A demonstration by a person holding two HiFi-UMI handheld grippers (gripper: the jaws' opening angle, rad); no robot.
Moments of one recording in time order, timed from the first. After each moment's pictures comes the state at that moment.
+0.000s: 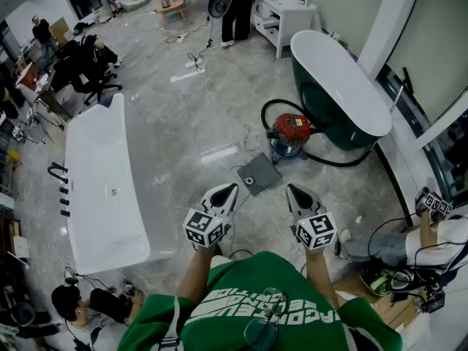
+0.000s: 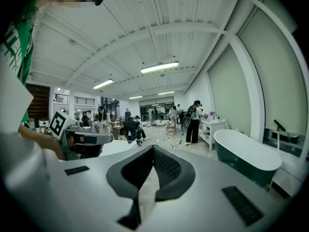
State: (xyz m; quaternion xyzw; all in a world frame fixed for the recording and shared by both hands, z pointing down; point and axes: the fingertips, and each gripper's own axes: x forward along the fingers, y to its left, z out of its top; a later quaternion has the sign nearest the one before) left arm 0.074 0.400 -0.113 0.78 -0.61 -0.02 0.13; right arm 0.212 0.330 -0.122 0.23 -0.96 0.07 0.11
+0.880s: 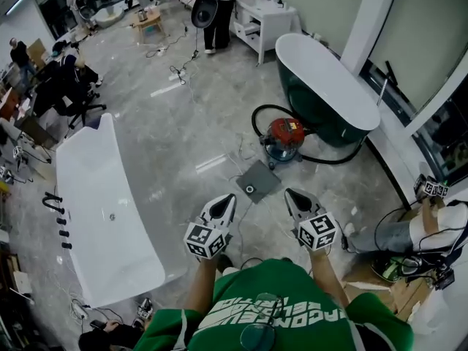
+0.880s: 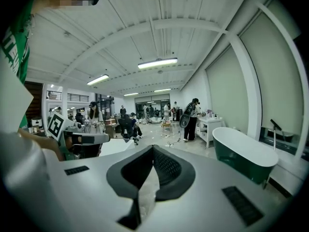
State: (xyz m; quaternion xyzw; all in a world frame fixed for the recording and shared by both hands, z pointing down) left arm -0.016 0.428 -0.107 0.79 -0.59 -0.06 0.14; right arm 0.127 0.359 -0.119 0.26 -0.95 0.07 0.13
